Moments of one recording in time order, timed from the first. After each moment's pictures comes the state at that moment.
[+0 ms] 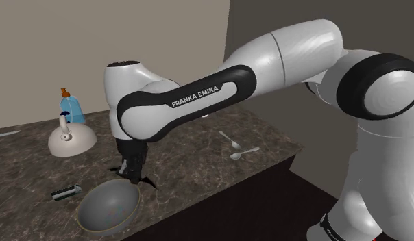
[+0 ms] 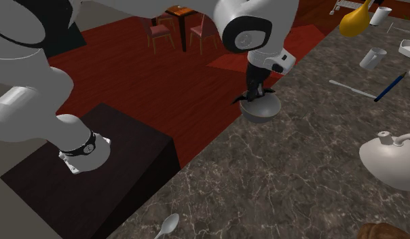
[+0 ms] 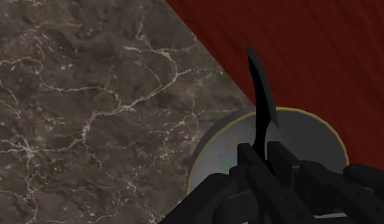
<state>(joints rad) 0.44 0.42 0.25 -1.60 0.00 2.04 0.04</state>
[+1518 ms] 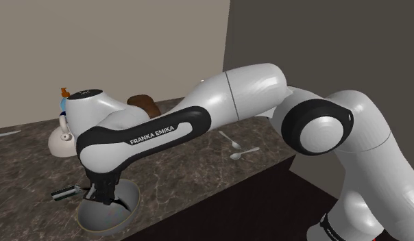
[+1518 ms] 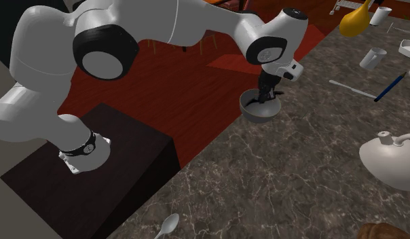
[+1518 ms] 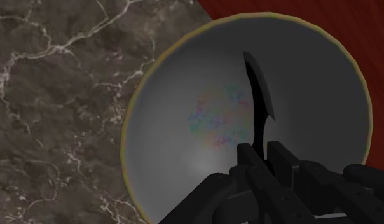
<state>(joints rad) 0.55 0.76 0.24 -1.21 -0.07 1.99 0.12</state>
